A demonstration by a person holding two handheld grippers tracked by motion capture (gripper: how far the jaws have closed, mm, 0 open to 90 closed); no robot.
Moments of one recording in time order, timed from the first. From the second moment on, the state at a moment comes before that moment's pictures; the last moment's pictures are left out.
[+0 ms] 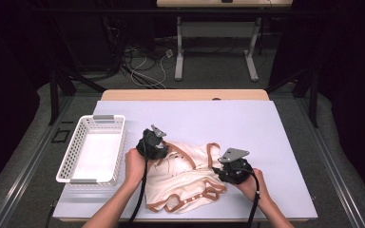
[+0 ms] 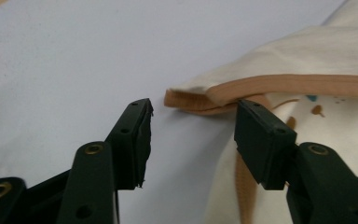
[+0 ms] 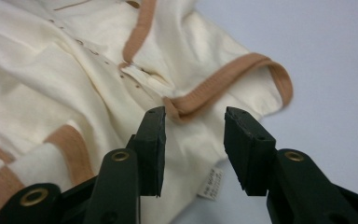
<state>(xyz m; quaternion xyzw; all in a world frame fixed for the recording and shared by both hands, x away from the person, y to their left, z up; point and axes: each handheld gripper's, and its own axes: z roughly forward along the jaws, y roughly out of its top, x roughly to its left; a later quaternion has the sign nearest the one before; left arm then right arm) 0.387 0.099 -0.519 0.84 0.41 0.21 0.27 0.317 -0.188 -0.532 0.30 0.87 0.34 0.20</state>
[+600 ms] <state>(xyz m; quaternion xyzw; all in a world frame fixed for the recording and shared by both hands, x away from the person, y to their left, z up) 0.357 0.098 -0.547 0.87 0.37 0.20 0.25 0.326 -0.156 -0.541 0.28 0.89 0.31 0.21</state>
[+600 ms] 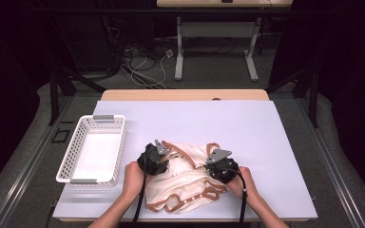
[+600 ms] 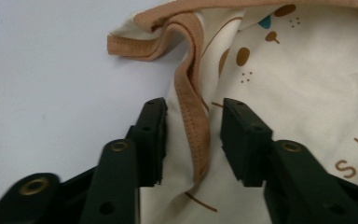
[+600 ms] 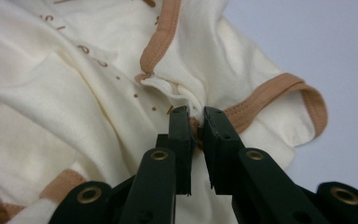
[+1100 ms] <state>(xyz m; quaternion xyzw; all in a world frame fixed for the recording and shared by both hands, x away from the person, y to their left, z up) 0.356 0.107 -0.547 0.88 0.36 0.17 0.27 0.384 -0.153 -0.518 0.35 0.84 0.34 0.25</state>
